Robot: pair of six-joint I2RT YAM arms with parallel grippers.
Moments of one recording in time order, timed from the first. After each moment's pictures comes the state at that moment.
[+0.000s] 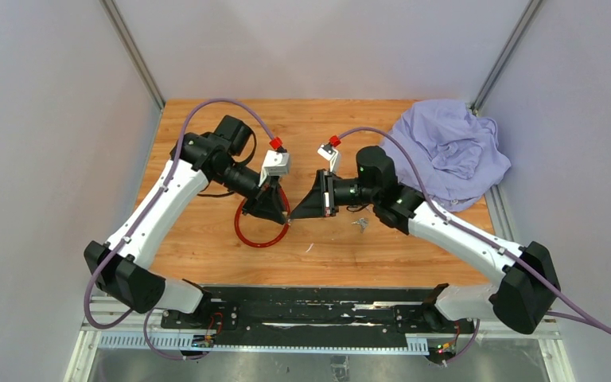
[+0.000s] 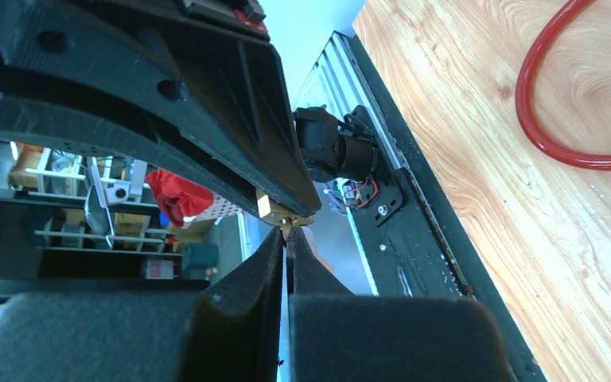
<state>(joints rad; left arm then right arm) -0.45 1.40 1.48 -1.33 1.08 0.84 0.78 1.27 0.99 0.03 -0.75 0.86</state>
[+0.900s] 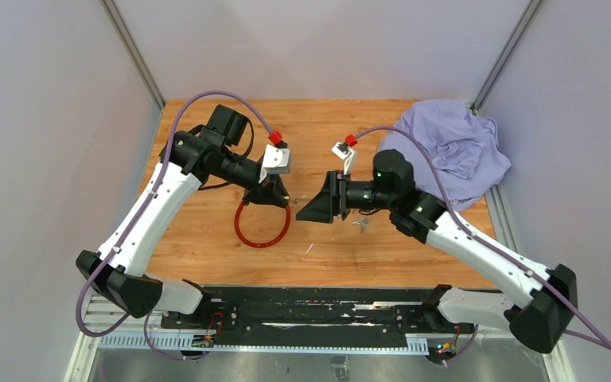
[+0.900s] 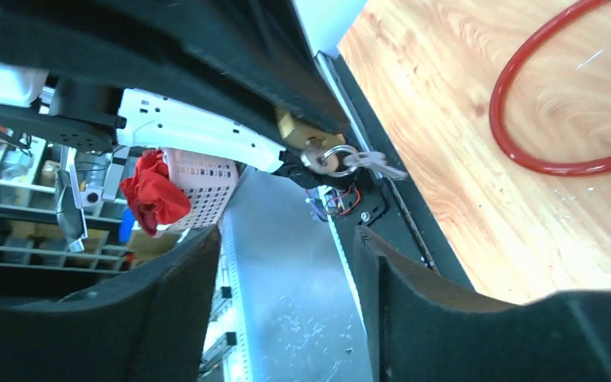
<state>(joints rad) -0.48 1.36 1.58 -1.26 0.92 0.92 0.78 1.18 0.98 -0.04 -0.68 0.82</state>
